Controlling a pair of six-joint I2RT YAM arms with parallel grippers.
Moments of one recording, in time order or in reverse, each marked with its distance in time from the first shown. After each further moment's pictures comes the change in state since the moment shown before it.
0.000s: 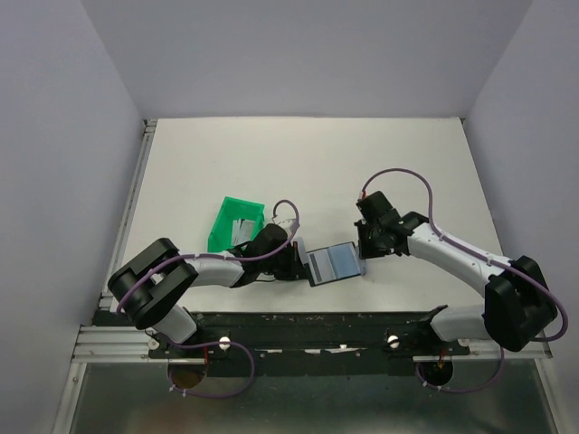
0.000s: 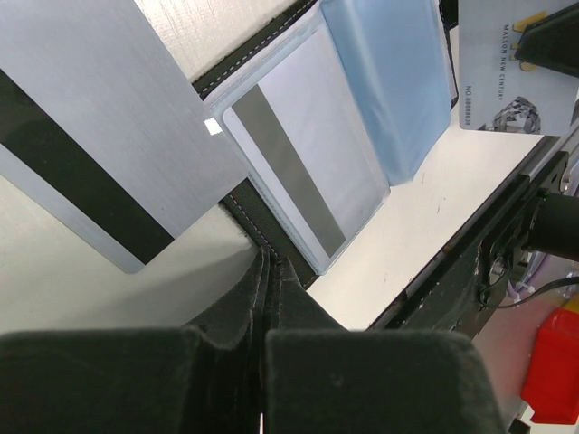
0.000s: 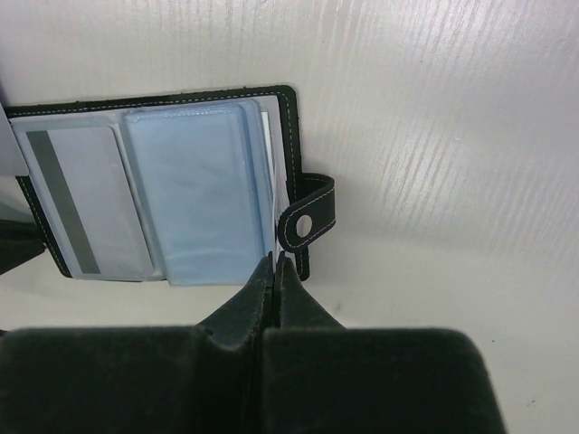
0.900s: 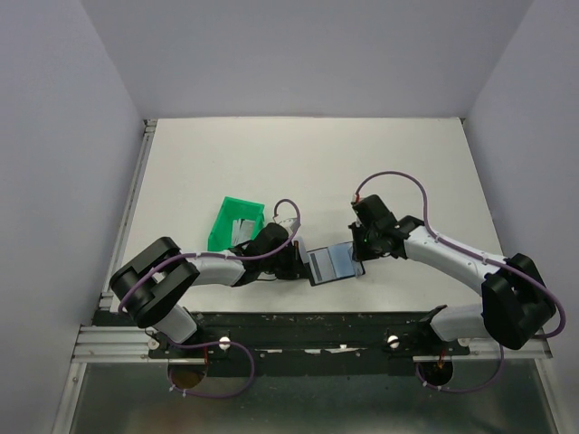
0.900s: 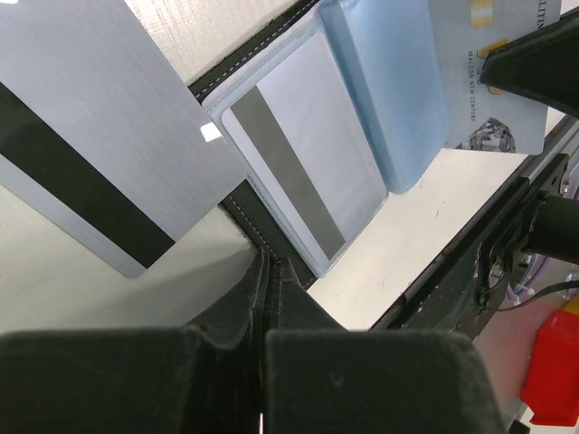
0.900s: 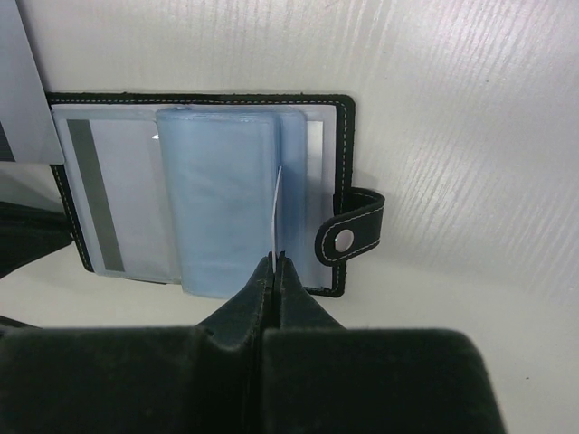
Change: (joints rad) left arm 0.000 0.011 0.013 -0.002 0.000 0.001; right arm 0.032 0.013 -0.045 0.101 -0.051 -0.010
